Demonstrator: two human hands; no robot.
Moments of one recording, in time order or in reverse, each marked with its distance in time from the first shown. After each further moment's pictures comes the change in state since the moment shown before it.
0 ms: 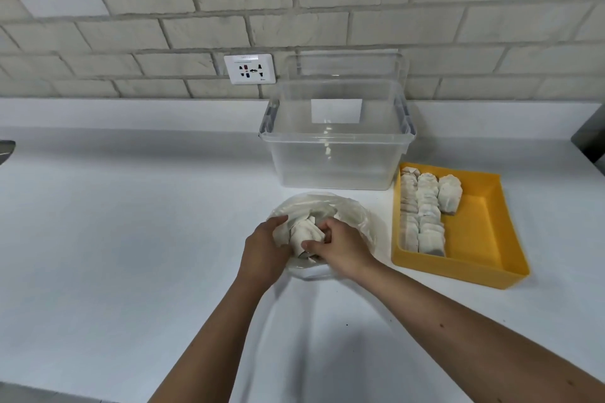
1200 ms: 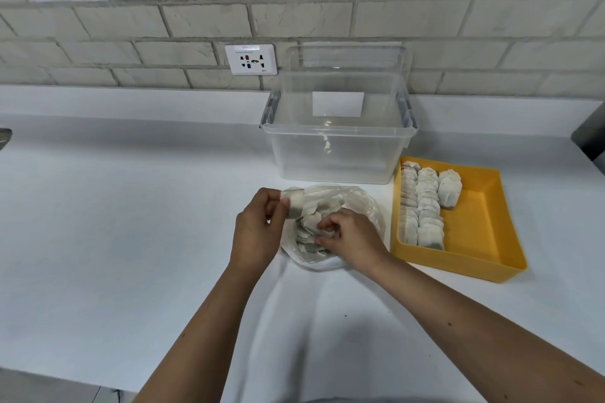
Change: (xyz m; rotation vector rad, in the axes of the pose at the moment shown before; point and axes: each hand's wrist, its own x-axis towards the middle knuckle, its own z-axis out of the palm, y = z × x) left_hand -0.005 0.016 -0.013 -0.189 0.202 0.216; right_hand -0.003 0.013 -0.019 -0.208 0.073 -0.213
